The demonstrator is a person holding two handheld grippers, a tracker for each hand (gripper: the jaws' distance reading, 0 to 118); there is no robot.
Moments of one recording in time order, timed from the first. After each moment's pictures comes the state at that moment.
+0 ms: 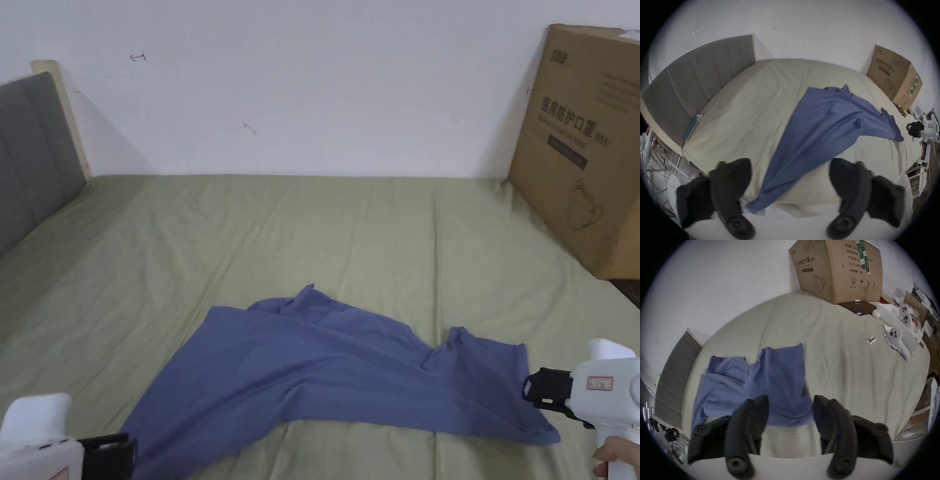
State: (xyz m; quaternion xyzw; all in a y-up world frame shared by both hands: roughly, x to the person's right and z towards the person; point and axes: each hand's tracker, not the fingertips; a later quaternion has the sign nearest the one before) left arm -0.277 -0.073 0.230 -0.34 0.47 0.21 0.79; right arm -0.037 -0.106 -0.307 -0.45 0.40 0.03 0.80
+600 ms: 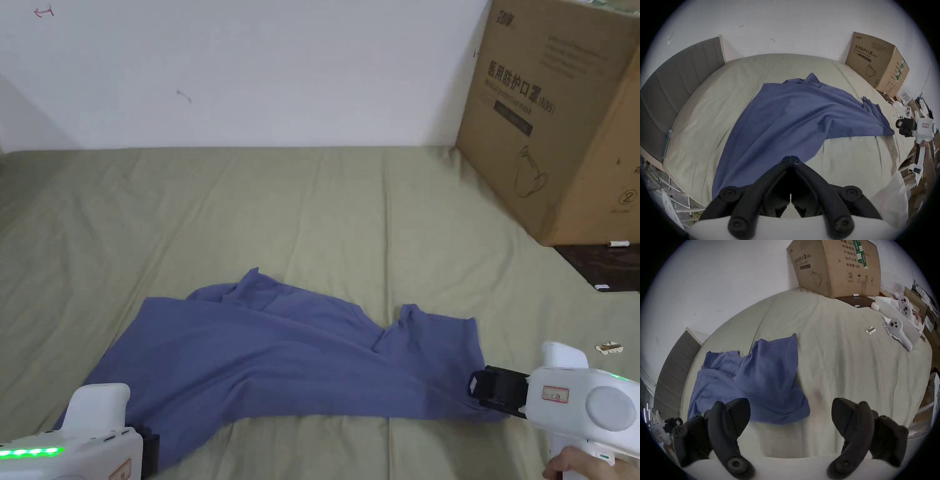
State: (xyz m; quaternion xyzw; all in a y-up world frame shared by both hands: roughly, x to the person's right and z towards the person) left arm -0.286 -0.111 0.123 -0.37 0.39 0.21 0.82; right arm -0.032 -0.163 -0.337 -0.46 0.38 0.04 0.80
